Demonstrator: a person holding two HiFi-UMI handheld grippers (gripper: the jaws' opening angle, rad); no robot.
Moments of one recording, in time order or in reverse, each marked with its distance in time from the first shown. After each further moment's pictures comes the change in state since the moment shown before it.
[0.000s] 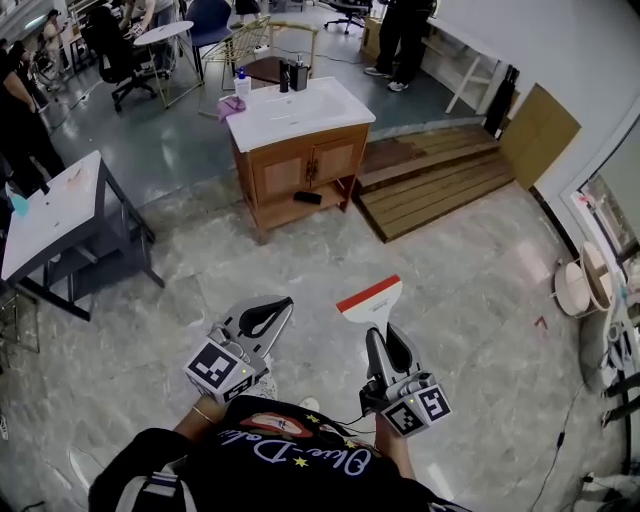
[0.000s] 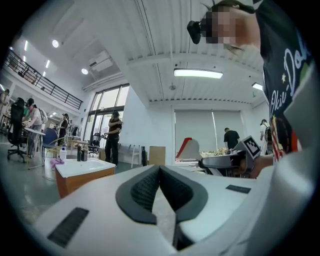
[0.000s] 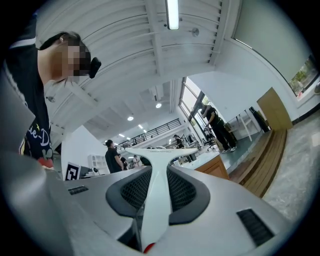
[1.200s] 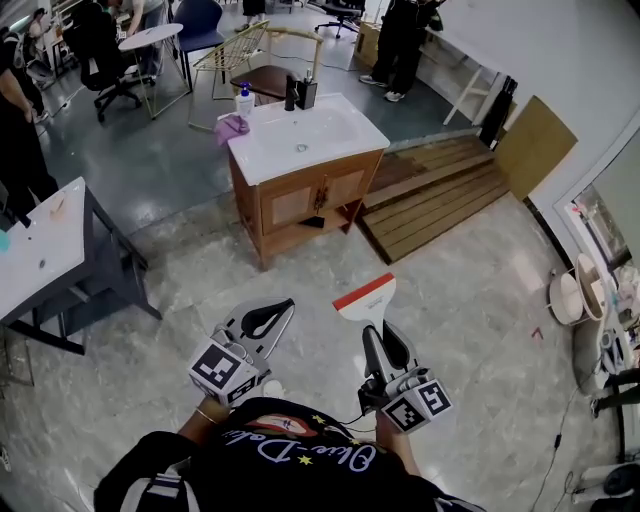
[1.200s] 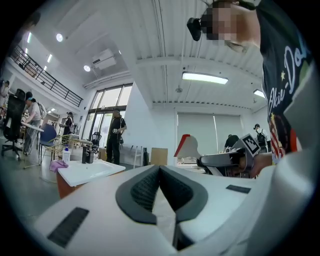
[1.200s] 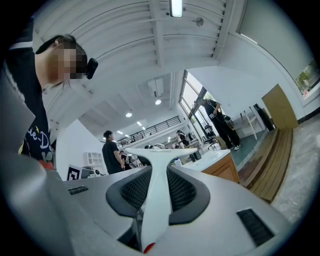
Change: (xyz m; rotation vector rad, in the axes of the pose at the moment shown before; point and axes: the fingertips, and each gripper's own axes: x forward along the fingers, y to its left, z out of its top) left arm 0.023 0.164 0.001 -0.028 -0.023 -0.037; right arm 0.167 0.003 -0.025 -0.015 0.025 -0.015
